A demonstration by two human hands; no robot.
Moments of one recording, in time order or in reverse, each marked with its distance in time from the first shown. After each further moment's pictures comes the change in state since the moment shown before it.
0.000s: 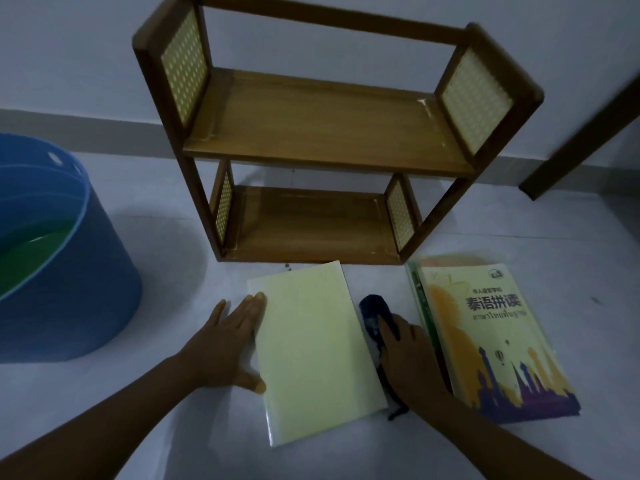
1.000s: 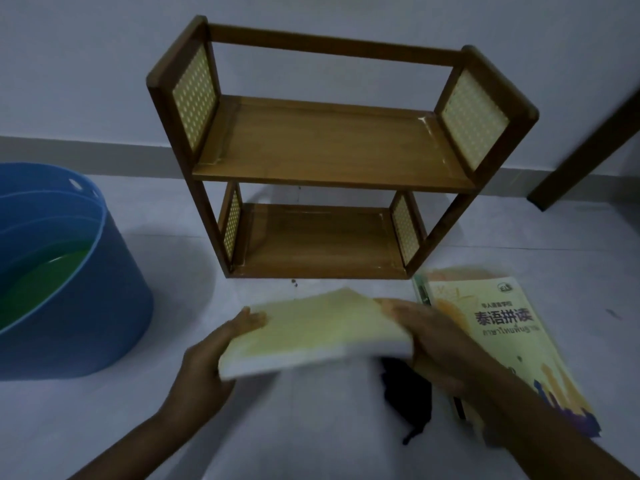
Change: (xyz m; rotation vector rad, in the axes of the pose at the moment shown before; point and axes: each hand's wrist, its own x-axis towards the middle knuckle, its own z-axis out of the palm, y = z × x) left_hand -0.051 0.042 -0.038 -0.648 0.692 0.128; right_hand 0.013 -0.032 -0.150 1.770 -0.403 0.290
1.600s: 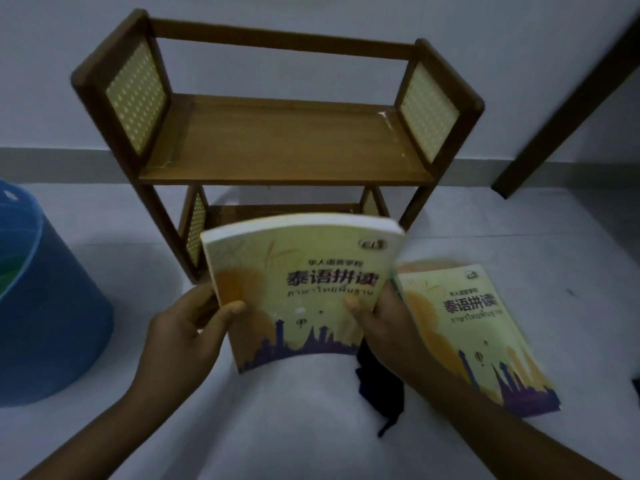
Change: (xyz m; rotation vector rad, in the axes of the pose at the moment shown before) left_hand 0.051 0.067 -0.001 0.041 0.062 -0.171; right_hand 0.021 0.028 -0.006 -0.478 0.243 -0.576
